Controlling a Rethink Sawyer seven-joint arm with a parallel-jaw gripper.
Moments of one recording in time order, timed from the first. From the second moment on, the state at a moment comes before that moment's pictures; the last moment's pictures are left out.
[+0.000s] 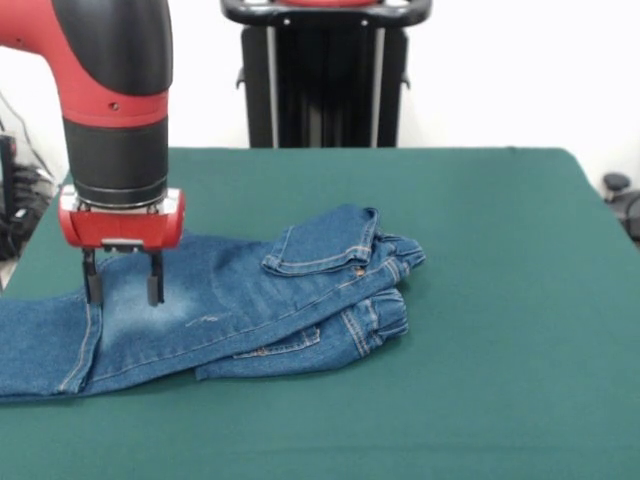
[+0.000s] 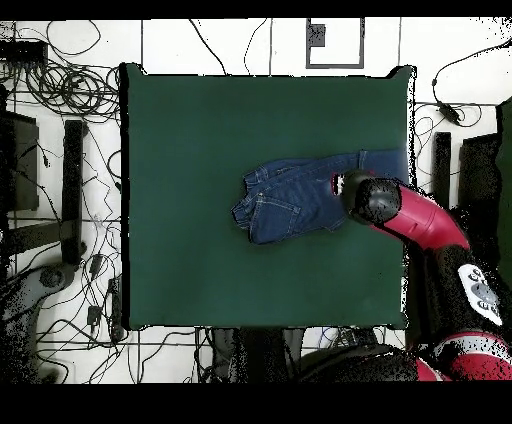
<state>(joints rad) -0.51 -0.44 0.04 1.44 -0.09 0.40 1.22</state>
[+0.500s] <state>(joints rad) -0.55 -0.37 0.09 1.38 -0.09 0.40 1.22</state>
